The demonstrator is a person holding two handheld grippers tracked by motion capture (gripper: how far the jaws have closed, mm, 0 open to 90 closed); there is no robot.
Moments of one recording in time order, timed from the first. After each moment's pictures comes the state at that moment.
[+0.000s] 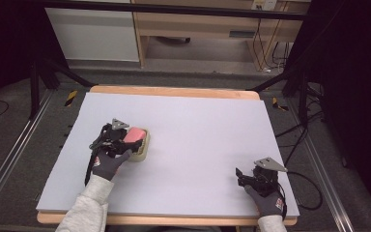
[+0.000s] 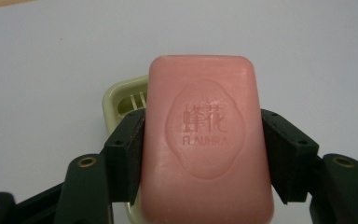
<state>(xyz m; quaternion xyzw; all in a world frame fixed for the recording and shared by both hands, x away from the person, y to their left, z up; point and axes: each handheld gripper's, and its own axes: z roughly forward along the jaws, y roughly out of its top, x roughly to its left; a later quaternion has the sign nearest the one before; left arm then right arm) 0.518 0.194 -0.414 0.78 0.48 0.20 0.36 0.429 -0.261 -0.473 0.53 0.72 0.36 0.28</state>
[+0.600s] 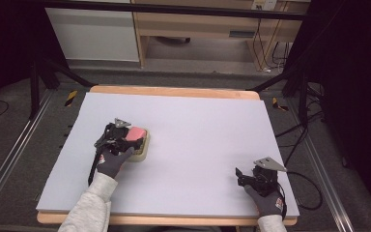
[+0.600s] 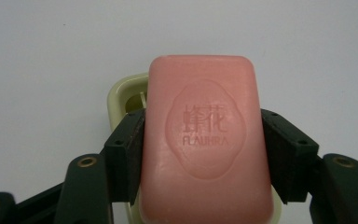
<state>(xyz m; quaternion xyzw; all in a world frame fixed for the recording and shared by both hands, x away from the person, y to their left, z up) 0.535 0.192 -0.434 0.77 0.50 0.20 0.34 0.430 -0.261 -0.473 0.53 0.72 0.35 0.29</state>
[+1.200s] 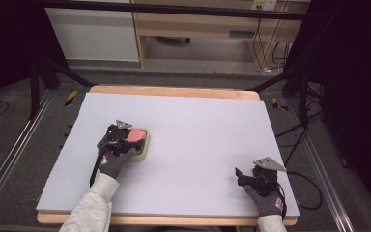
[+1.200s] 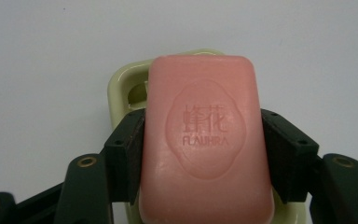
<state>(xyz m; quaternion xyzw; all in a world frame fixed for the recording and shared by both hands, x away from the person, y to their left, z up) 0.540 0.192 -0.447 0.77 0.51 0.20 0.33 0.430 -0.260 -0.473 0.53 0.72 0.35 0.29</state>
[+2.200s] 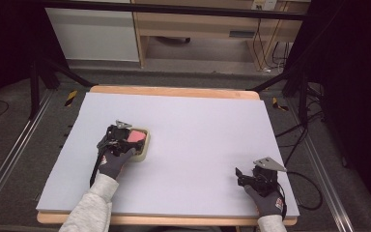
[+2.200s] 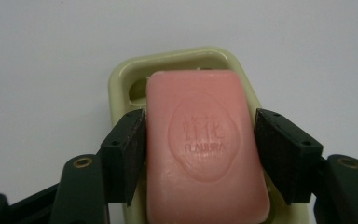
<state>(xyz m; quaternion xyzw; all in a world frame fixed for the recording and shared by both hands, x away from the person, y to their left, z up) 0.540 0.196 -0.445 0.76 0.52 0.19 0.34 0.429 -0.260 -0.473 0.53 0.72 0.35 0.29</state>
